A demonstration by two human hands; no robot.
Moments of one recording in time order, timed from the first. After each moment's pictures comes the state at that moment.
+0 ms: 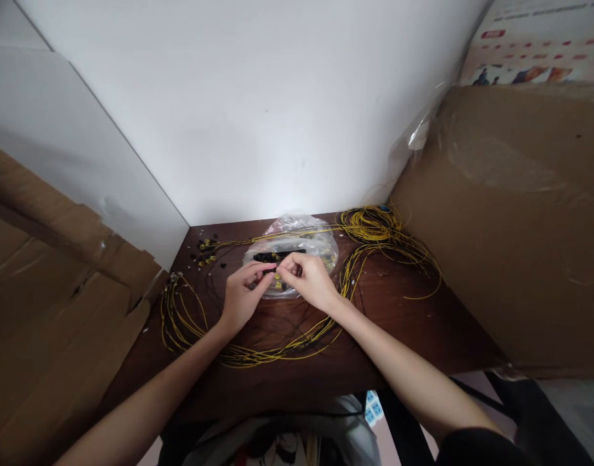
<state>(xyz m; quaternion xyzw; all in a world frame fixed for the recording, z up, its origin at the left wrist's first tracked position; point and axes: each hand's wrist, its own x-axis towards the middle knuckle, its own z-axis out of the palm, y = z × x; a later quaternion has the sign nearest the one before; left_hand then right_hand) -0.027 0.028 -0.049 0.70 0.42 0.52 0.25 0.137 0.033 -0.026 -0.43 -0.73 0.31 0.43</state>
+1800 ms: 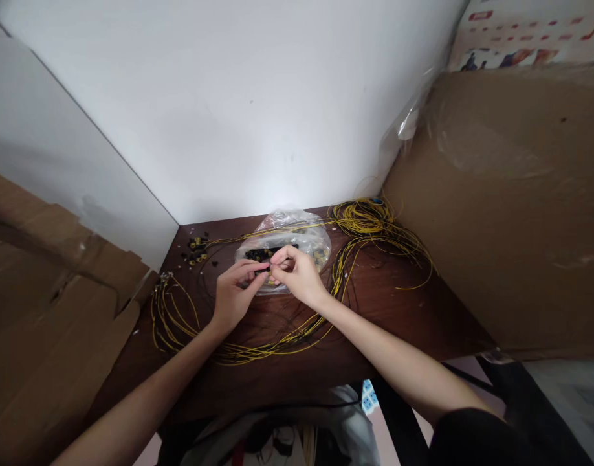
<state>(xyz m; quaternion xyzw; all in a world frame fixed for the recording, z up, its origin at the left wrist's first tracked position) -0.026 0.025 -0.046 0.70 0.41 0.52 0.25 0.124 0.032 -0.034 -0.40 -0.55 0.52 0.52</state>
